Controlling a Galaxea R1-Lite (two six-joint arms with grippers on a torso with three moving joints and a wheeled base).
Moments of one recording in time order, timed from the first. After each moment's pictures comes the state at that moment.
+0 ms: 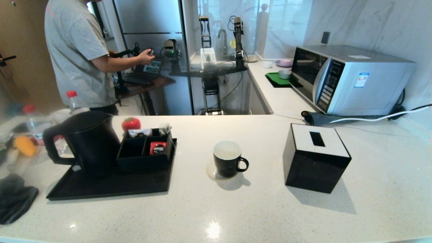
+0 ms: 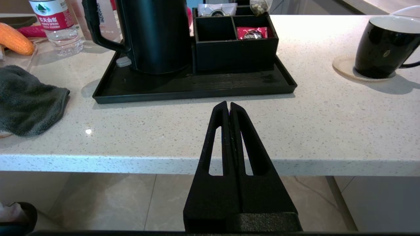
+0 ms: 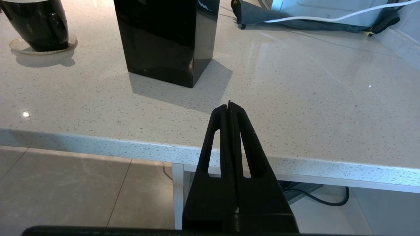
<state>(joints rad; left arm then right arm) 0.00 0.00 0.00 0.00 0.02 -0.01 0.01 0.00 0.00 0.00 0.02 -0.10</state>
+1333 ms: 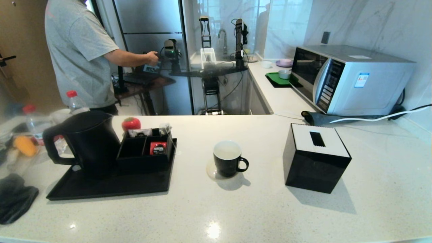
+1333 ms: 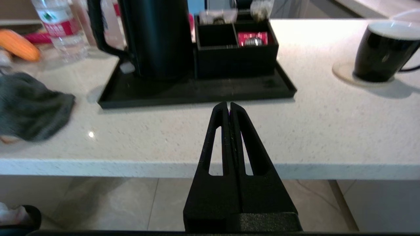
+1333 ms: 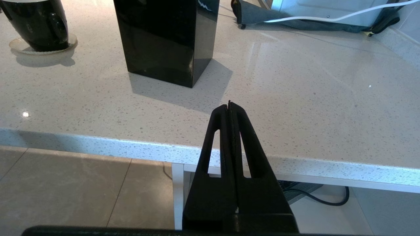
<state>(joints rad) 0.00 0.01 -0.06 0.05 0.02 0.00 0.01 0.00 0.00 0.00 0.02 -0.10</state>
